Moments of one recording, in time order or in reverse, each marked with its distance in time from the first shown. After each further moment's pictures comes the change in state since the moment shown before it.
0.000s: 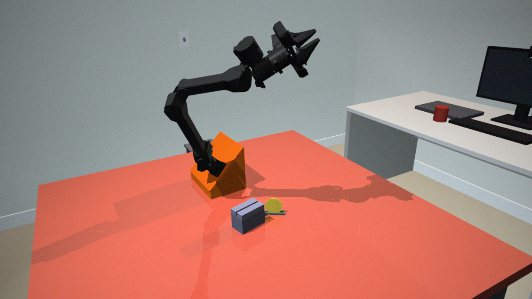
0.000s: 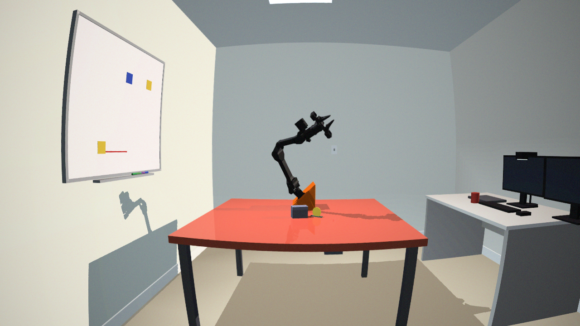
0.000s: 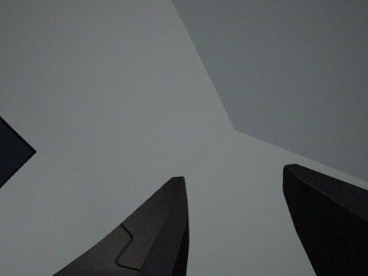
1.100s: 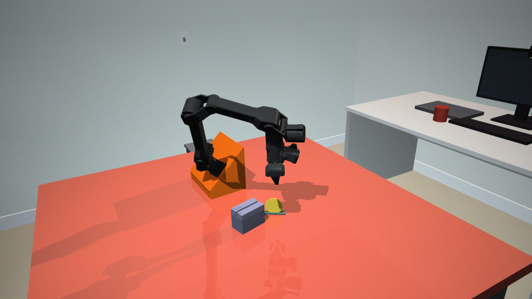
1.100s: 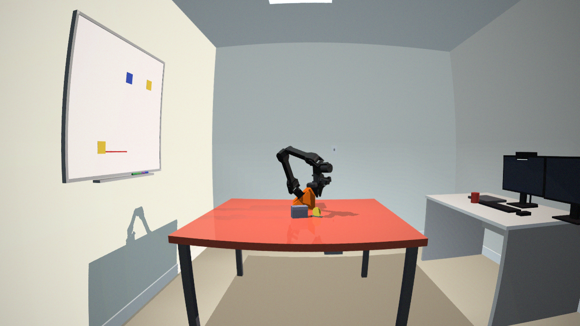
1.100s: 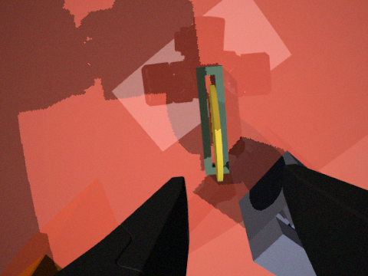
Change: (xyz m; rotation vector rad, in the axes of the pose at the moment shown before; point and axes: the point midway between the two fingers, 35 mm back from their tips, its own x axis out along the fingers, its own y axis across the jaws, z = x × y) arm -0.299 0.311 -0.140 0.704 1.931 0.894
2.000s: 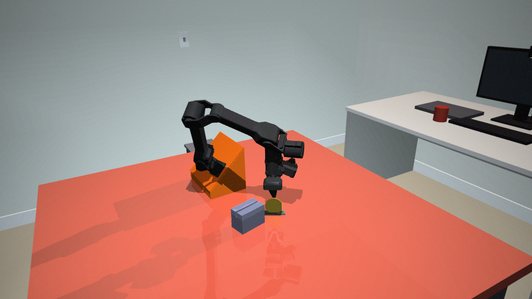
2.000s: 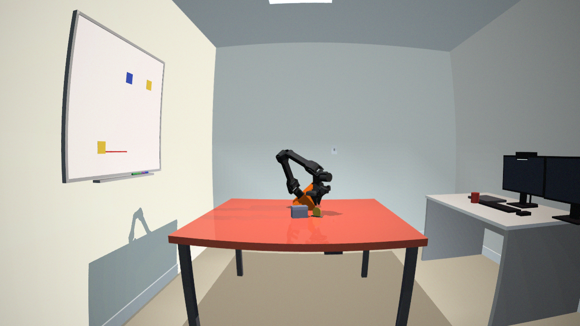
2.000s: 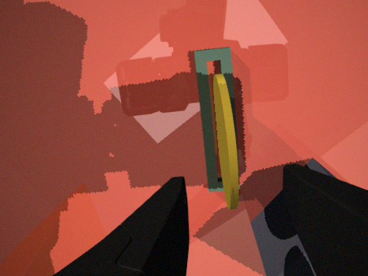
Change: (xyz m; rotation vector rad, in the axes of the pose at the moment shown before) arm 0.055 0.002 -0.012 0.013 0.042 -0.021
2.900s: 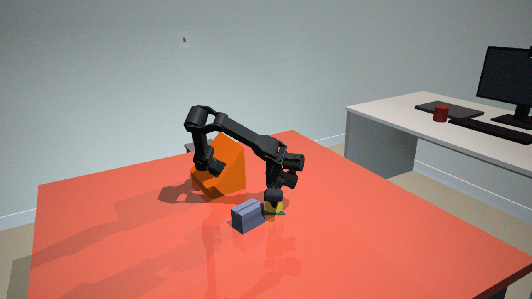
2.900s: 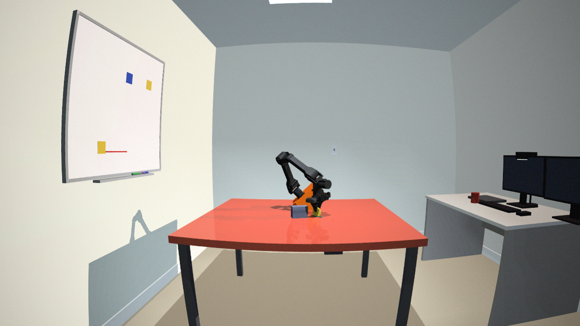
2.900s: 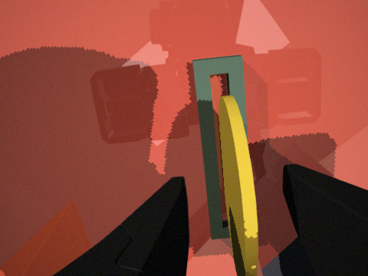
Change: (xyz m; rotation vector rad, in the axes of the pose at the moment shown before) arm 0.043 -0.002 0.001 0.001 -0.001 -0.001
